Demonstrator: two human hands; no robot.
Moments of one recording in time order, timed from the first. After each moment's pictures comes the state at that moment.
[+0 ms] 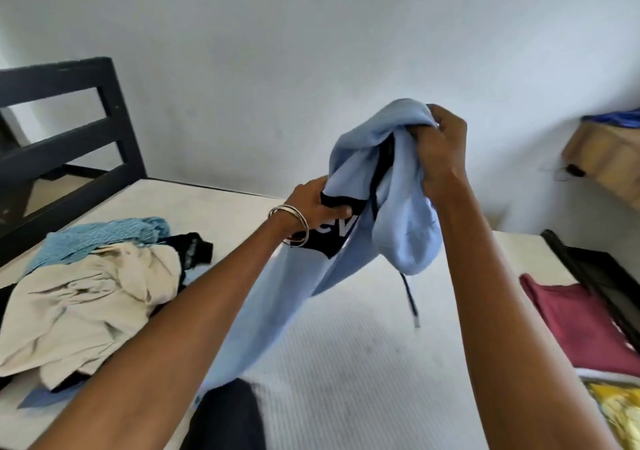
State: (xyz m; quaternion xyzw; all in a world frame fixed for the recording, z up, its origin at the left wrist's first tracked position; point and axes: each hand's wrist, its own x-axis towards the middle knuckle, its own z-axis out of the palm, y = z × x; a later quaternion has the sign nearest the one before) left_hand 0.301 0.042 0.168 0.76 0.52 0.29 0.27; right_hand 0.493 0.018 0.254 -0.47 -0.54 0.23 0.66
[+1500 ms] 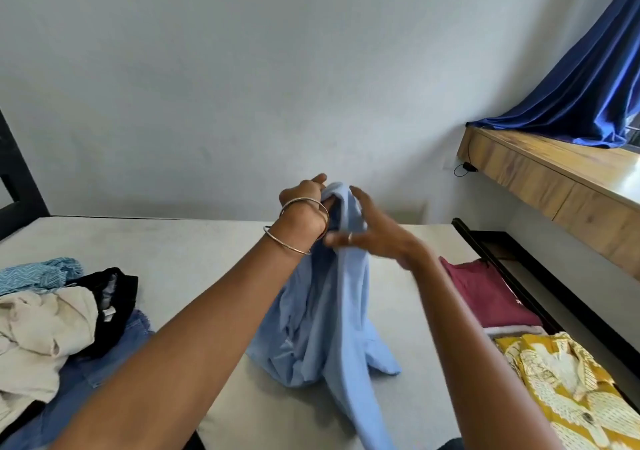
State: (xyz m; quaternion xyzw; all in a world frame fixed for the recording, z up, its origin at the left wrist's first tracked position) left_hand 0.442 -0.010 0.219 0.36 0.39 0.53 0.66; right_hand 0.572 -0.073 0.195 -0.65 -0.62 0.30 0.34
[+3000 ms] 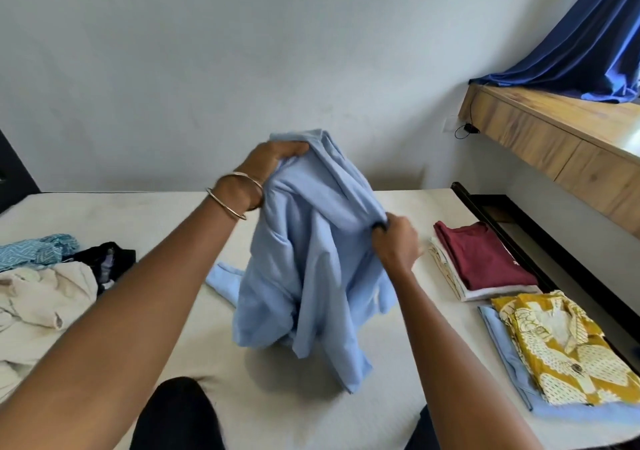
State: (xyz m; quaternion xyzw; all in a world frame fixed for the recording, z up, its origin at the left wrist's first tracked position) left_hand 0.396 0.028 0.196 0.54 0.34 0.41 0.65; right_hand 0.598 -0.069 0.082 -0.83 -0.42 0.05 0.37
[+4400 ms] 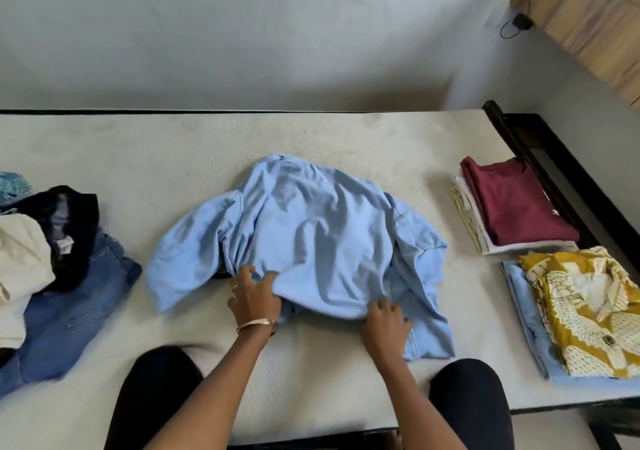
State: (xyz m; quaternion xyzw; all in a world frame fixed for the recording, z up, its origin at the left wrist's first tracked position) left_hand 0.379 -0.032 -0.137 0.67 0.72 0.09 0.18; right_hand 0.582 -0.136 -0.159 -0.86 -0.47 0.21 0.01
